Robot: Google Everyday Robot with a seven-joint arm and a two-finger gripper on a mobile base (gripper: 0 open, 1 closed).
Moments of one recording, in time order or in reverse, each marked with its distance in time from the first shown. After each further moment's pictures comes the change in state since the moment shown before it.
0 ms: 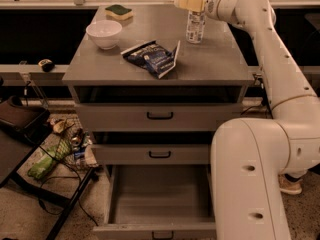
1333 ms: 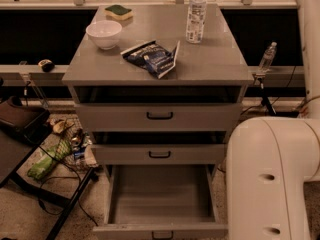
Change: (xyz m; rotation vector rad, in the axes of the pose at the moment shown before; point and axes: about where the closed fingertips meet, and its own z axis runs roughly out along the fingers) arm -0.074 0.017 -0.096 -0.067 0.105 -0.267
